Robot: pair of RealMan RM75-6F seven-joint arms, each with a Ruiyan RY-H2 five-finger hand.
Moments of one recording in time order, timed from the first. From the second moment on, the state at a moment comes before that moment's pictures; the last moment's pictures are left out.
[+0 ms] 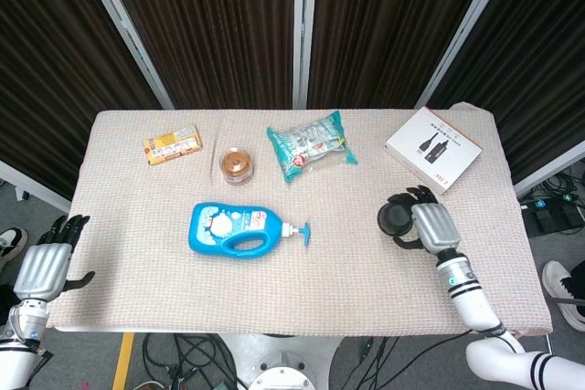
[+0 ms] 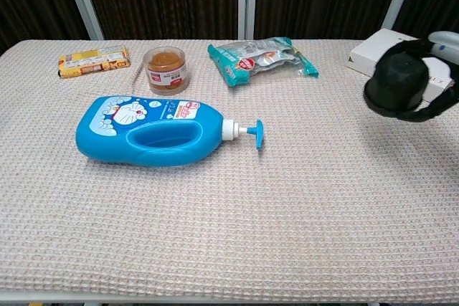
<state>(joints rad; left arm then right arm) -0.17 -1.18 -0.03 -1.60 1.33 1.29 0.16 0.48 -1.40 0.14 -1.47 -1.25 1.06 -0.02</state>
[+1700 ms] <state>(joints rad) -0.16 -1.19 -0.03 -1.60 1.32 1.29 0.16 0.48 -1.50 0.08 -1.33 -1.29 0.96 0.03</state>
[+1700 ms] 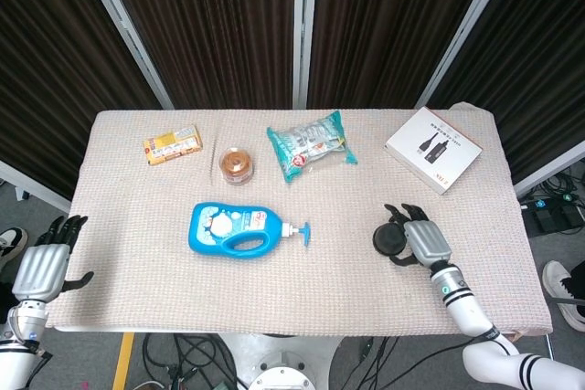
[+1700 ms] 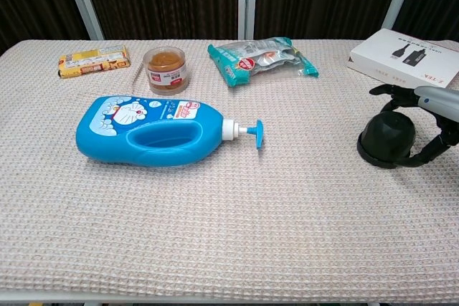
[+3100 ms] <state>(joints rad) -0.16 -1.18 -0.02 -1.60 1.33 1.29 0.16 0.40 -1.44 0.09 -1.23 -1.27 1.01 0.14</state>
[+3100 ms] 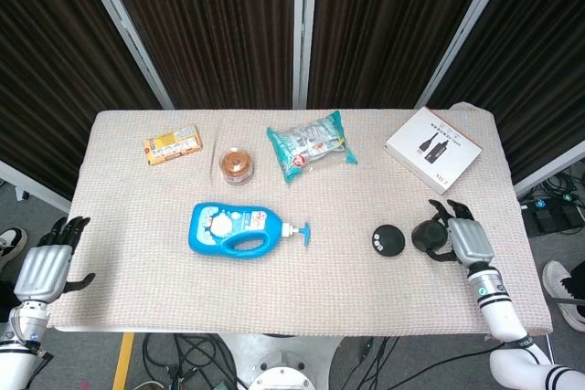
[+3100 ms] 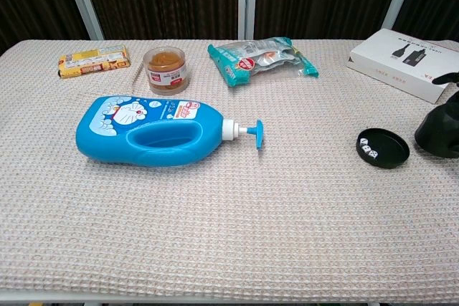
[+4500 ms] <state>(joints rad) -0.16 -1.16 -0.03 -1.64 1.33 1.30 0.18 0.17 -1.26 0.04 -1.39 -1.50 1.52 -0.07</state>
